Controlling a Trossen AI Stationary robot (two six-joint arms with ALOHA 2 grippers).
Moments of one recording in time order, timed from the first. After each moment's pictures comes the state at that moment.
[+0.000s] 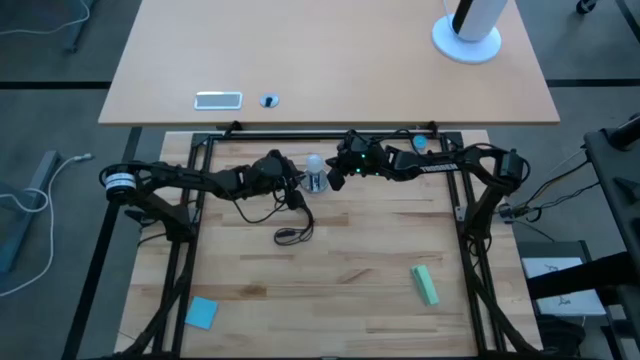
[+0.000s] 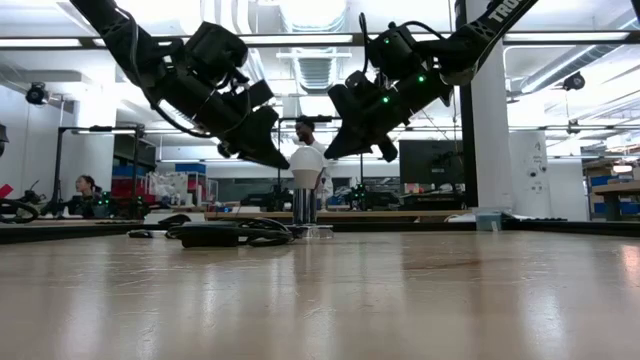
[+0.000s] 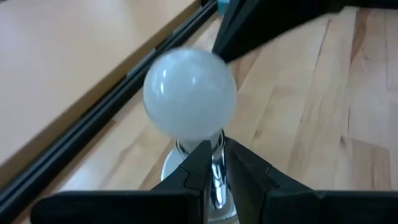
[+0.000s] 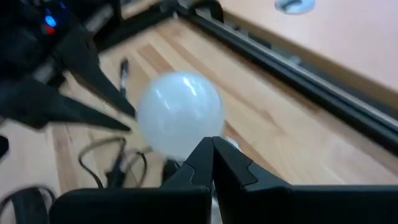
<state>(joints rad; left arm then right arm) 0.30 1.47 0.67 0.31 -0.23 -0.01 -0.35 1.70 1.00 0.23 0.03 0.27</state>
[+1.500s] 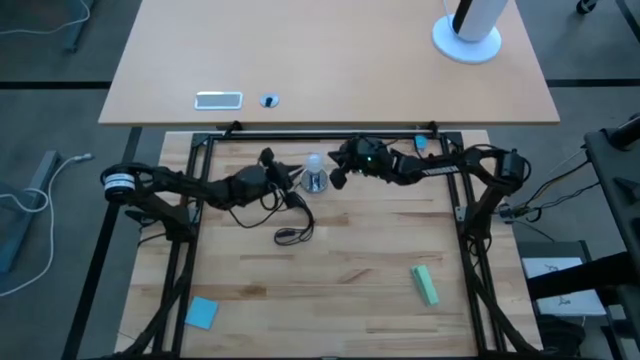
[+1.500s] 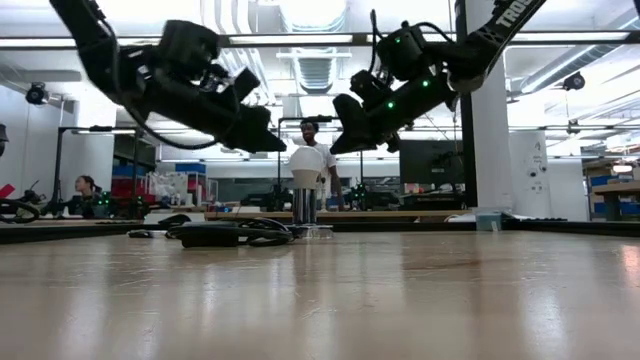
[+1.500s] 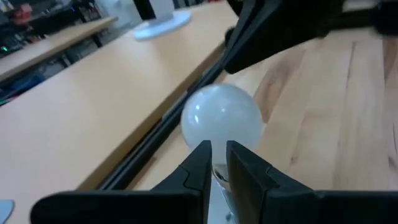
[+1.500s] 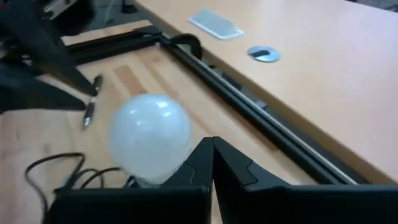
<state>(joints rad) 0.27 1.47 0.53 0.68 -0.35 0.18 -0.34 1.68 0.92 0.39 0.17 0.08</state>
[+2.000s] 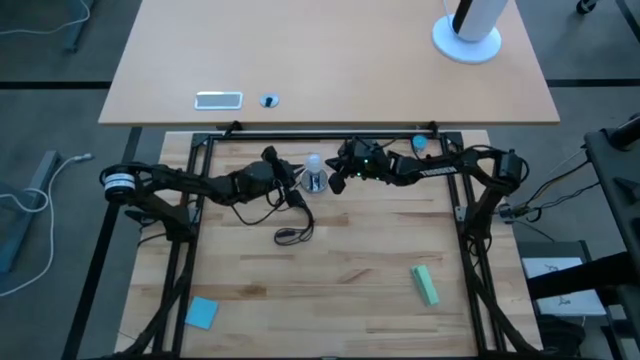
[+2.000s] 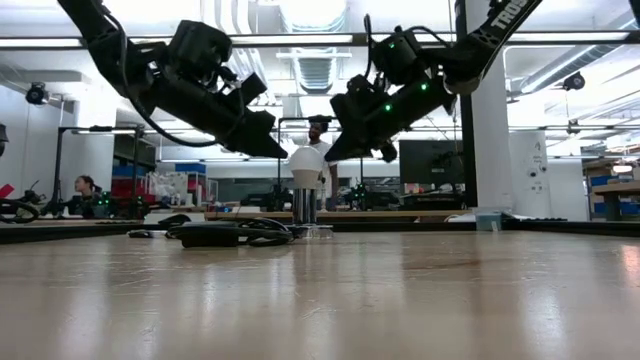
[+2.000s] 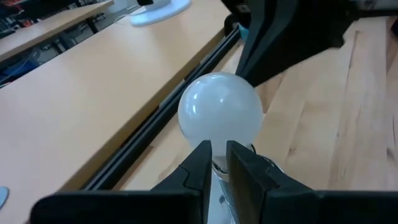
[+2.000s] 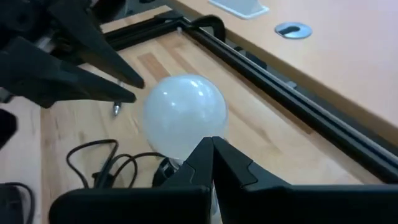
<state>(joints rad) 0.28 1.47 0.58 0.56 -0.35 0.15 -0.34 1.72 0.94 0.35 0.08 0.16</state>
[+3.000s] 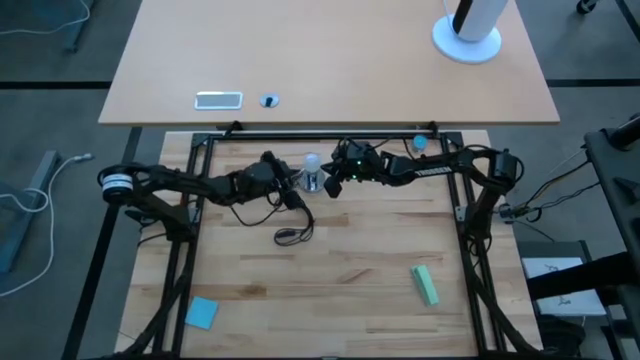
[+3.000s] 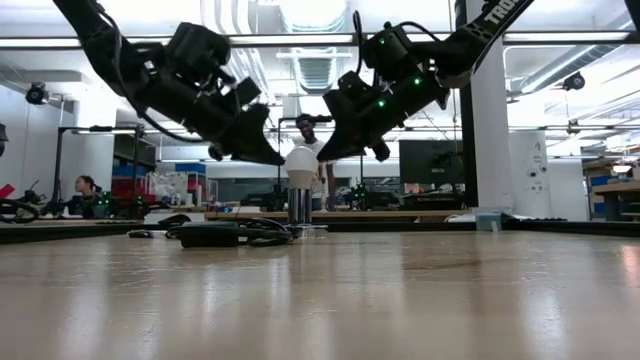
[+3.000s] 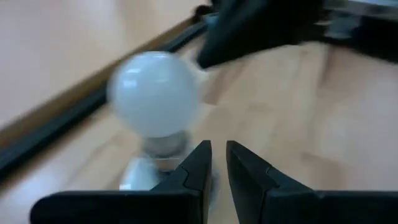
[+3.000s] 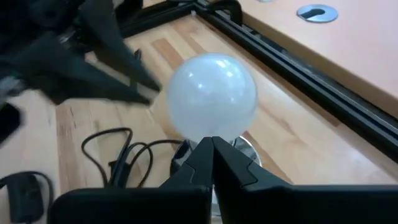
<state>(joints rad) 0.26 1.44 0.56 0.48 -0.24 -0.10 -0.31 1.73 1.00 0.27 0.07 0.15</state>
